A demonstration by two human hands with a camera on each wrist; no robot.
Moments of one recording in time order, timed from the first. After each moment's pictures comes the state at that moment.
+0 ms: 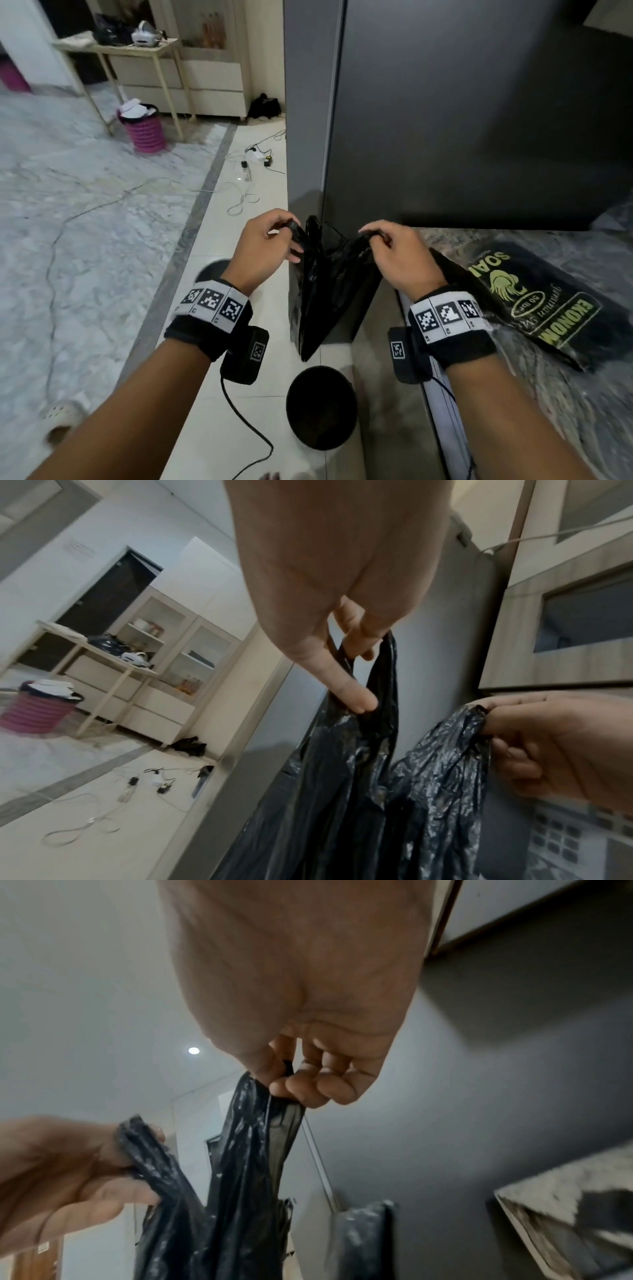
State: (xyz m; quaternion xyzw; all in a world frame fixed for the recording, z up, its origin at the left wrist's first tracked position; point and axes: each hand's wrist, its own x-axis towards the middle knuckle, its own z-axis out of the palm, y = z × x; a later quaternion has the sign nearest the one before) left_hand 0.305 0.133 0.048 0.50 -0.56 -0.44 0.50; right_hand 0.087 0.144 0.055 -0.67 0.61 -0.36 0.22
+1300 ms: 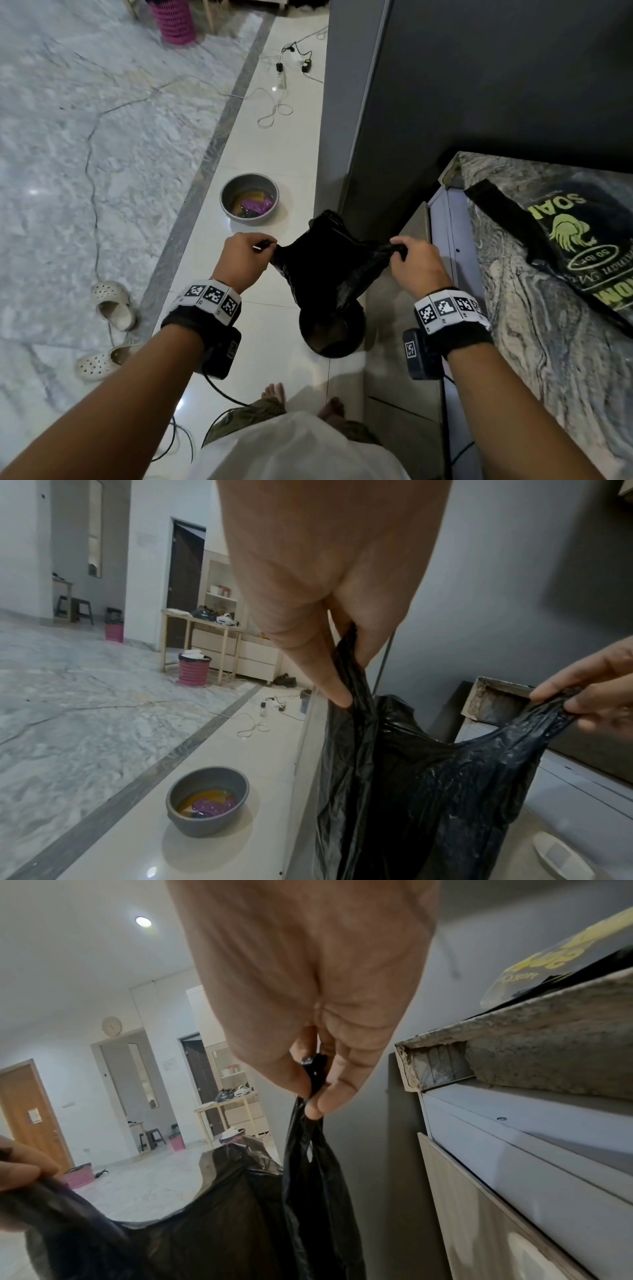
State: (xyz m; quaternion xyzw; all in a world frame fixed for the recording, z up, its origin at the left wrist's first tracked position) left_hand 0.358 0.207 -0.105 0.71 -0.55 -0.31 0.30; right_hand 0.073 0.183 -0.079 -0.63 0.72 -0.14 0.27
